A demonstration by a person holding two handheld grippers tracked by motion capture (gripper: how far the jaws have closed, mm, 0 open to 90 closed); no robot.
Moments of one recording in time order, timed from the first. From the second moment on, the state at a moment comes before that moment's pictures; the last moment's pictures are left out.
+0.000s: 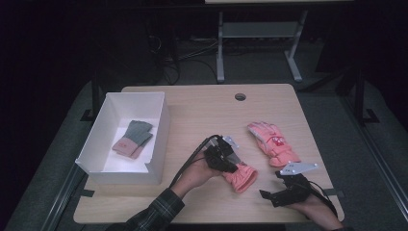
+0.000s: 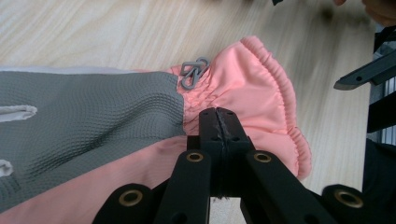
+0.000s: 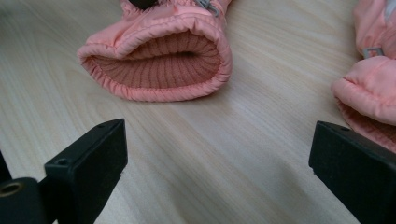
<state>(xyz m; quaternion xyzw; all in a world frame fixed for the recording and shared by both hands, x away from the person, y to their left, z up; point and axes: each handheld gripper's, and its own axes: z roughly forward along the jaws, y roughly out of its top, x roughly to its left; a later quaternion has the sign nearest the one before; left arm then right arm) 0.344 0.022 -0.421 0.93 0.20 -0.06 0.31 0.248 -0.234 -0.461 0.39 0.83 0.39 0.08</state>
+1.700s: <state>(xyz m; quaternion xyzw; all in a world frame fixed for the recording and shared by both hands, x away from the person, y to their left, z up) 0.281 0.137 -0.445 0.89 0.24 0.04 0.37 0.329 -0.254 -0.411 0.47 0.80 0.37 0.10</state>
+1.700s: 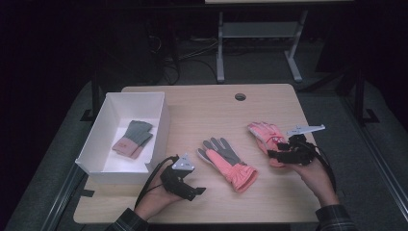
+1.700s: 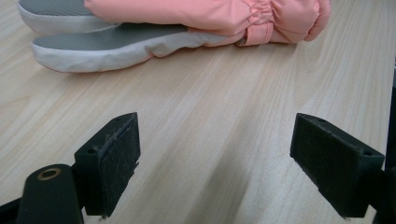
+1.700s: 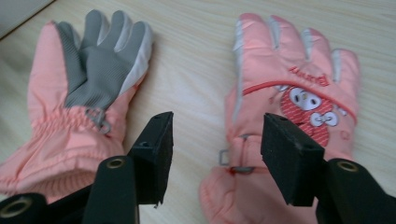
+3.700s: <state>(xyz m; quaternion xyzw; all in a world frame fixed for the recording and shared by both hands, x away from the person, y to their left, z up) 0.286 0.133 -0.455 0.90 0.24 0.03 0.35 0.381 -0.271 -0.431 0.47 0.82 0.32 0.10</state>
